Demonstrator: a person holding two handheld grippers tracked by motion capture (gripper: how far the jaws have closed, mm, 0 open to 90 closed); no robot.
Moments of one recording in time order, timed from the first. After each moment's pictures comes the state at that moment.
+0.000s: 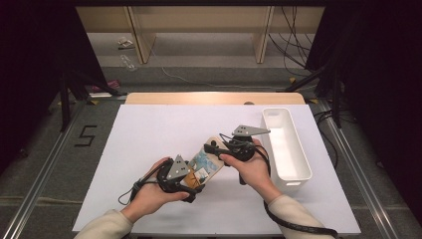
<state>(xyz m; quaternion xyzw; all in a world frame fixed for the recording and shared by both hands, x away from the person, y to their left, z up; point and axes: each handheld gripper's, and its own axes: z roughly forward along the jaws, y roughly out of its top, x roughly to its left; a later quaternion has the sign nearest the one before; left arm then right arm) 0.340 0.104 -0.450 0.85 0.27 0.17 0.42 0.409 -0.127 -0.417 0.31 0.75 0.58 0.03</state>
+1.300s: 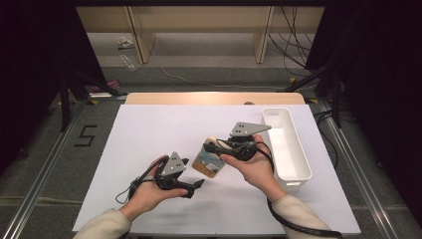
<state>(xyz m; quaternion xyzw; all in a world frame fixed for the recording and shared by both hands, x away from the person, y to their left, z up) 0.346 0.112 -0.449 0.83 0.29 0.15 0.46 0.397 -0.126 -0.385 0.24 0.79 0.56 0.06</state>
